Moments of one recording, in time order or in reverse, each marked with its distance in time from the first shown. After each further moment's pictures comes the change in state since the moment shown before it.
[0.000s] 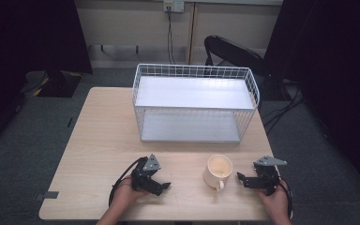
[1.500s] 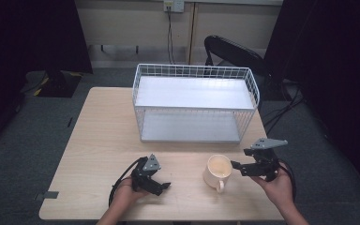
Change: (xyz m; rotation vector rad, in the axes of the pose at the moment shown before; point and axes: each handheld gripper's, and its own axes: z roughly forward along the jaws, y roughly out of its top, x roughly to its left) left arm 0.000 0.000 0.000 0.000 -0.001 0.000; right arm 0.029 0.086 -0.049 -0.014 0.163 -0.117
